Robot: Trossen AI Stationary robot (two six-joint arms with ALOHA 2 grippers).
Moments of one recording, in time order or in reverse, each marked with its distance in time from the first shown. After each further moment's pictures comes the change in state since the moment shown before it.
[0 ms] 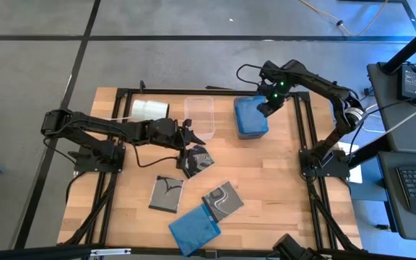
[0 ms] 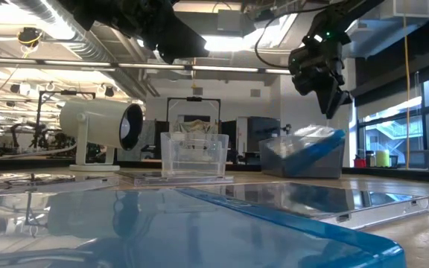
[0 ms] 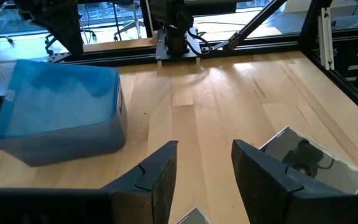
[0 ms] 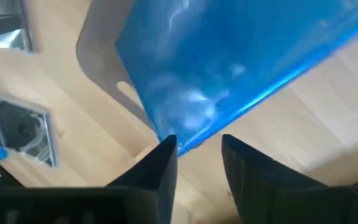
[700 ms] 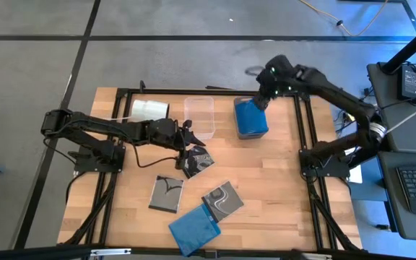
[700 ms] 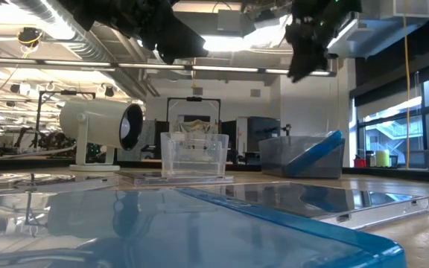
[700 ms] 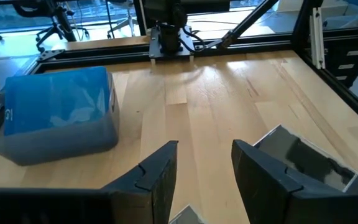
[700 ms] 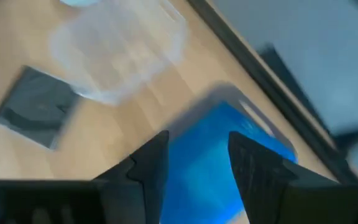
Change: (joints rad) left arm -0.001 0.000 0.000 -0.008 0.025 -0.008; right arm 0.186 -0.290 -0.052 0.465 0.195 0.029
